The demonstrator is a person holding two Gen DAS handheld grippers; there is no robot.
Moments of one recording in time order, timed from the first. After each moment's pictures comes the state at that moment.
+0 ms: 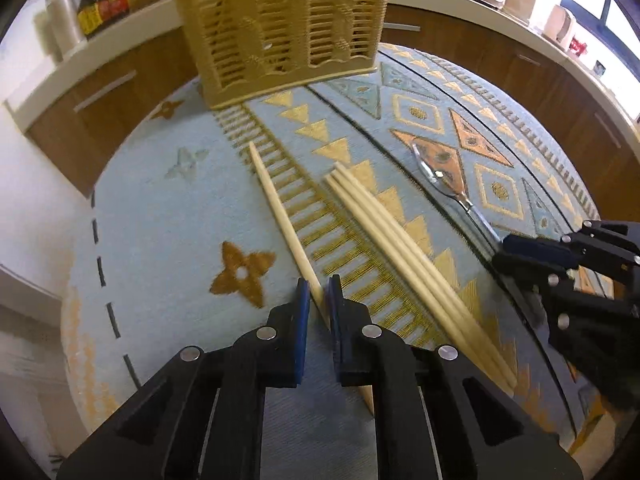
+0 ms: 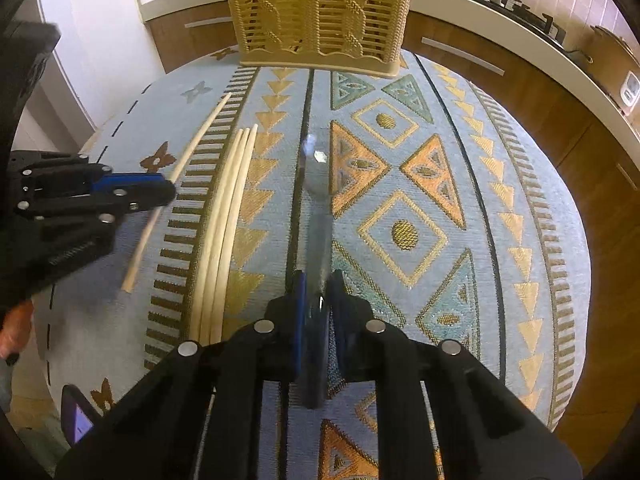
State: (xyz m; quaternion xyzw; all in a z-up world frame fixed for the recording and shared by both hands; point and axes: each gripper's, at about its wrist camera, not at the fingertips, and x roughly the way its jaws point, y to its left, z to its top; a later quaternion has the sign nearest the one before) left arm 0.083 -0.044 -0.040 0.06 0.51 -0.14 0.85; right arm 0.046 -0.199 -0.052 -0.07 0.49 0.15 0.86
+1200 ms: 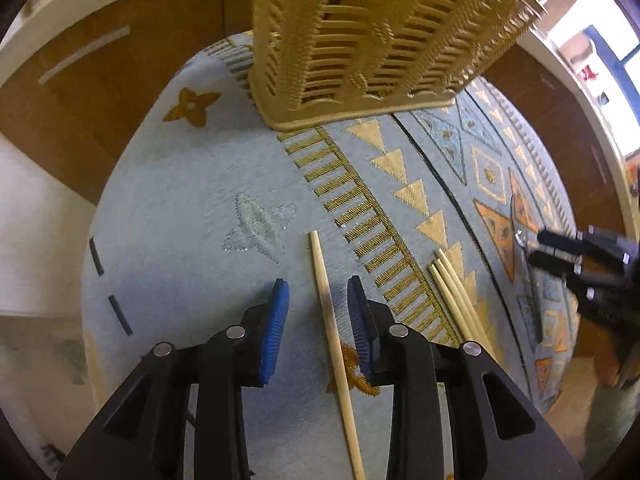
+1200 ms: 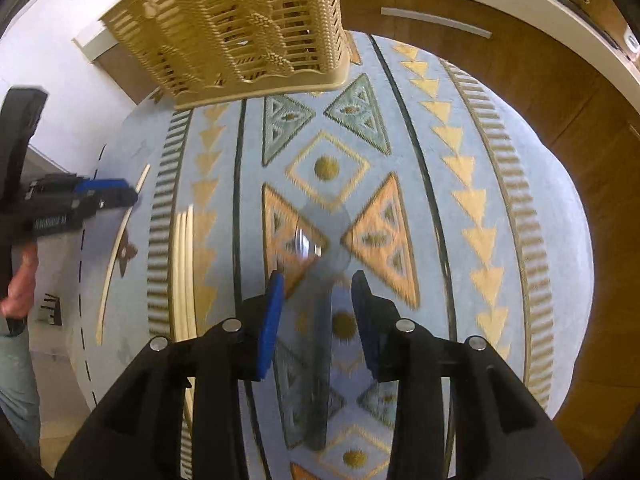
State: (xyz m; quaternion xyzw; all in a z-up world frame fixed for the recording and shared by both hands) left arm 0.187 0.017 -0.032 0.02 0.60 -0.18 0.78; right arm 0.150 -0.229 -0.034 0.01 0.58 0.13 0.81
